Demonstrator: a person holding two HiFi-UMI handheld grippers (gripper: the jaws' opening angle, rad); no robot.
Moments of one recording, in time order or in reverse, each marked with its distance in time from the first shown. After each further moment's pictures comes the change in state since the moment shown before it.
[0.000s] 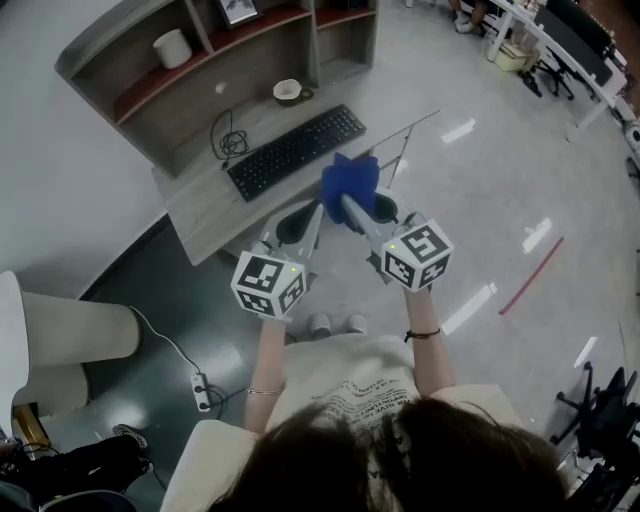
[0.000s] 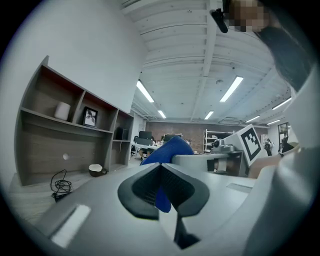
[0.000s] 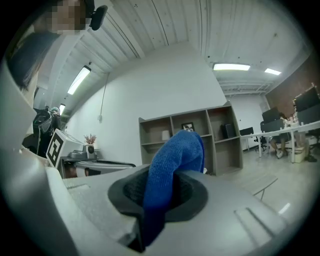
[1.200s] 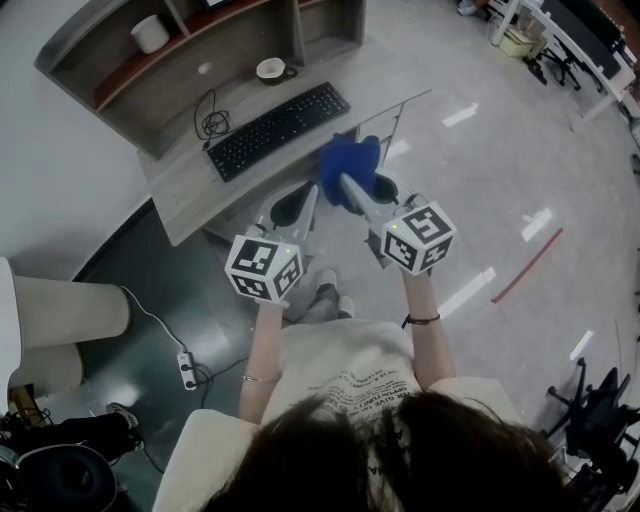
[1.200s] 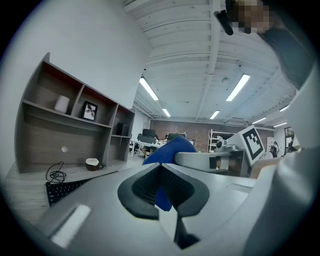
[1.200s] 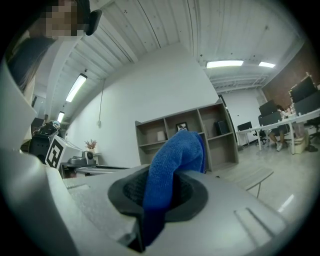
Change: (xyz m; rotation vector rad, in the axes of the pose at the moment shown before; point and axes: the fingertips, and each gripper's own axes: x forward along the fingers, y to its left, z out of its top) left arm 0.041 -0.039 -0.016 -0.041 0.015 0.055; right arm -0.043 -0.048 -0.007 0.066 -0.007 0.012
